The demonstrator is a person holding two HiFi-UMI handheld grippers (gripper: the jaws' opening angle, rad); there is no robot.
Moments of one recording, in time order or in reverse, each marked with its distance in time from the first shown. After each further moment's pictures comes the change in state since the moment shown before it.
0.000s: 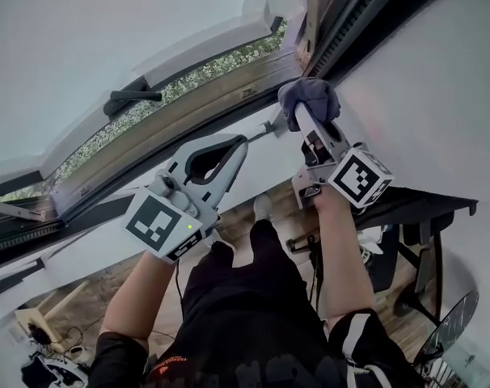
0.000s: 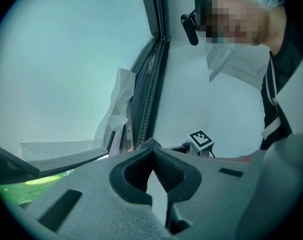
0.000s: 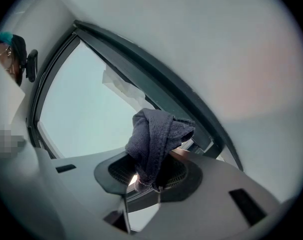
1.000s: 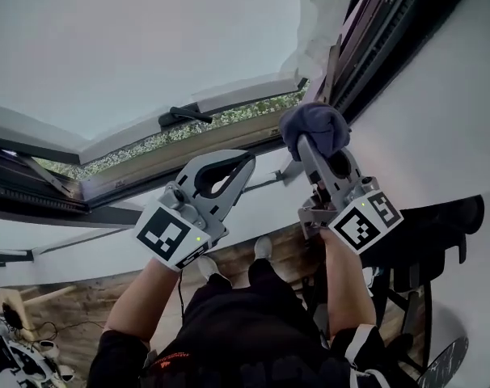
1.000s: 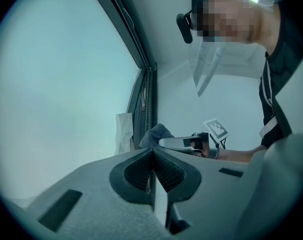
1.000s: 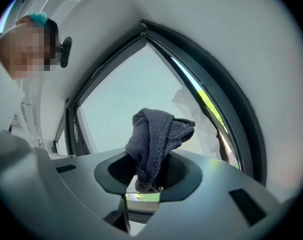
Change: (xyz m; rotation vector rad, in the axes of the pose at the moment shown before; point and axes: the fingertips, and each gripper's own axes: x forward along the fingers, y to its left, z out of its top) left arm -0.086 -0.035 0.109 0.173 -0.173 0.103; right arm -0.042 0.208 0.048 -0.391 -0.064 0.304
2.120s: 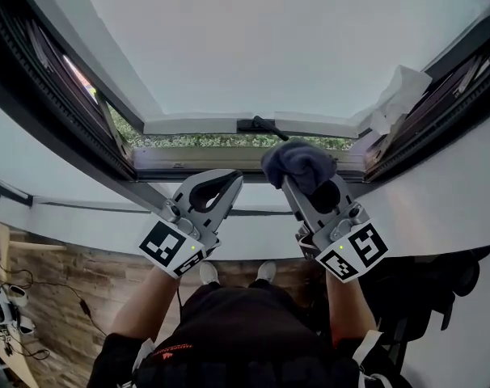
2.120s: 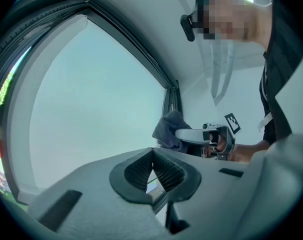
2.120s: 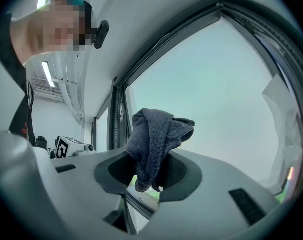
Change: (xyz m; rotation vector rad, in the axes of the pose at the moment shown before) left arm -0.187 0.060 0.023 0.011 -0.067 0.345; right arm 0.067 0.205 -0.053 -0.299 0.125 0.427
